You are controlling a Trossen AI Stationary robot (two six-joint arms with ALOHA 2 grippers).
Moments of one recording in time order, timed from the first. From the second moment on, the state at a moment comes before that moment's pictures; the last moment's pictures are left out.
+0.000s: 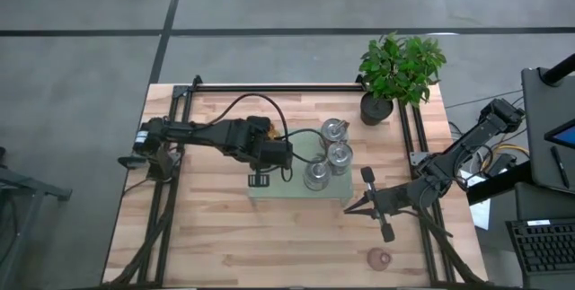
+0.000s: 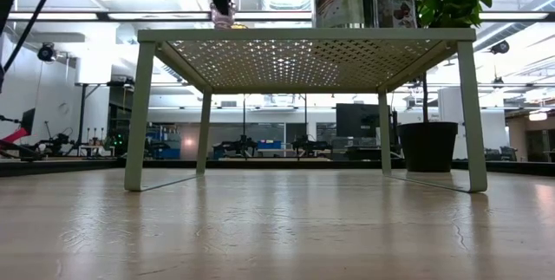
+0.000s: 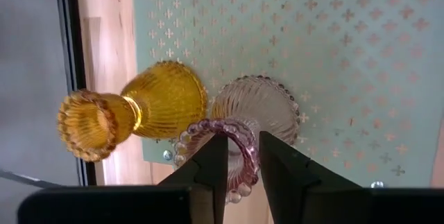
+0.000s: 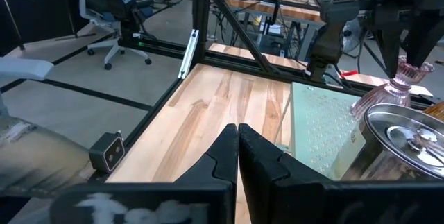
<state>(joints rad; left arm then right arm) -0.14 1.81 1.99 -1.53 -0.34 -0.11 0.68 1.06 0.70 0.11 0.42 0.05</state>
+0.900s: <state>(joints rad) -0.48 1.80 1.88 -0.82 -0.37 -0.21 0.77 1.07 0.81 -0.28 0.28 0.56</state>
